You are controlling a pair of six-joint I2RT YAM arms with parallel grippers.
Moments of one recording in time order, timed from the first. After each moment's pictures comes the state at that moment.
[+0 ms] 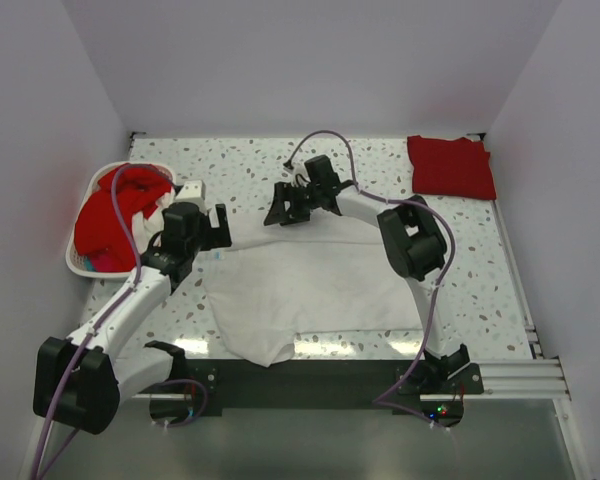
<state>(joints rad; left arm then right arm) -0.26 1.09 0.67 -0.15 -0.20 -0.26 0.54 2.31 1.69 -0.15 -0.64 0.46</state>
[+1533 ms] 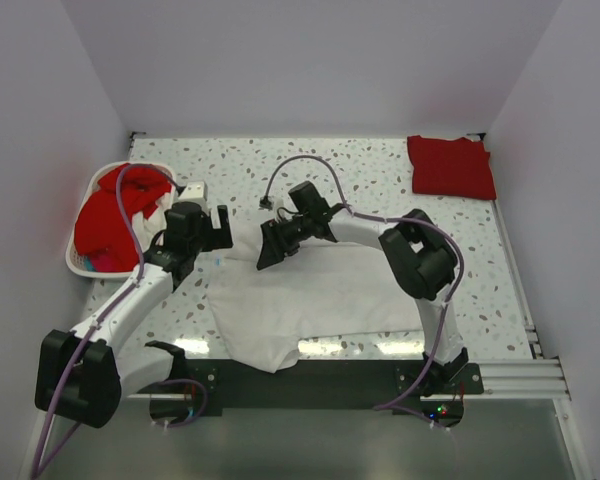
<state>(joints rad) -0.26 1.13 0.67 -0.15 -0.20 -0.26 0.69 2.11 1.42 -0.14 -0.83 0.27</state>
